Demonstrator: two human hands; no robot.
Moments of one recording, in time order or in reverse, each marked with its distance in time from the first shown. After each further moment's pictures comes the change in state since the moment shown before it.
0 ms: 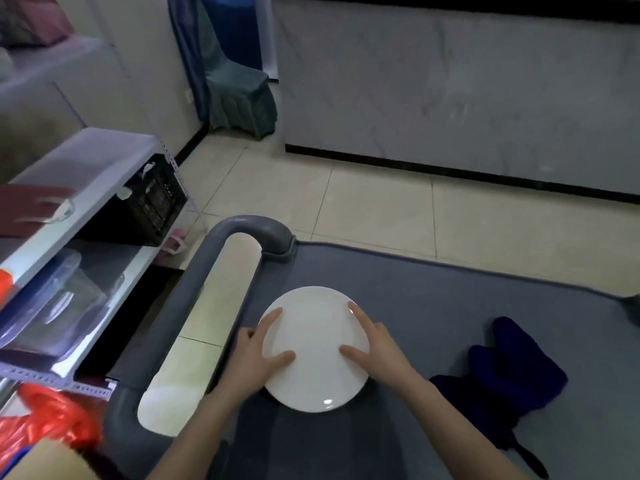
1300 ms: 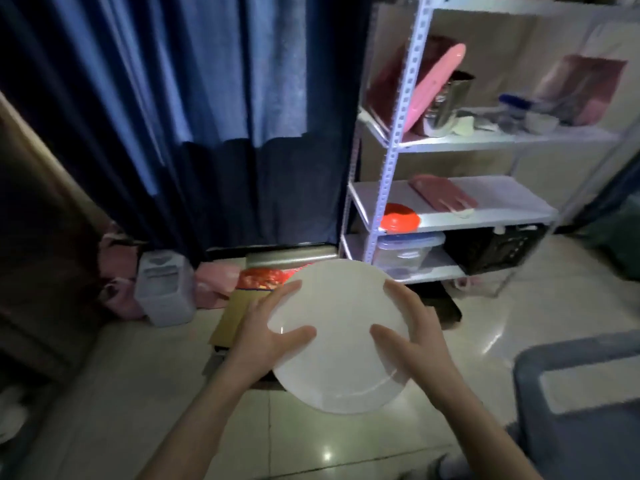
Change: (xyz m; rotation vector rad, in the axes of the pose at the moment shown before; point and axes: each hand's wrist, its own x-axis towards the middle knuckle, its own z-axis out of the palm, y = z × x) left_hand -0.500 -0.181 -0.142 -0.428 1.225 -0.241; right_hand -0.253 -0.307 0.289 0.070 -0.573 -0.863
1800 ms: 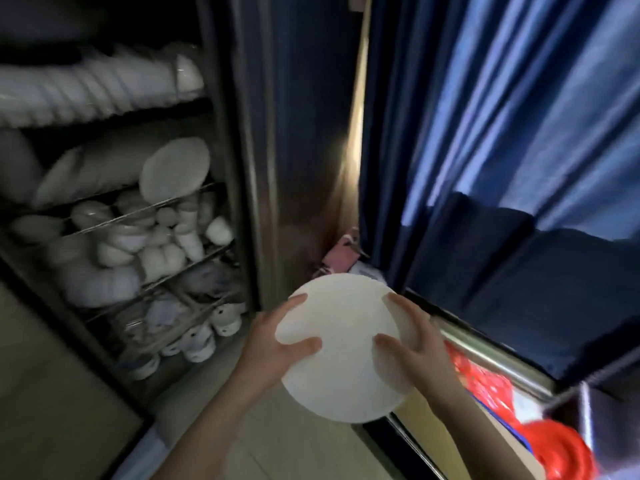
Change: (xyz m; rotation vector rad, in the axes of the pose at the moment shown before) left_hand -0.093 -0.142 -0.333 -0.059 0.767 -0.294; right_hand 0.059 -0.180 0.396 -0.060 -0.679 -0.342
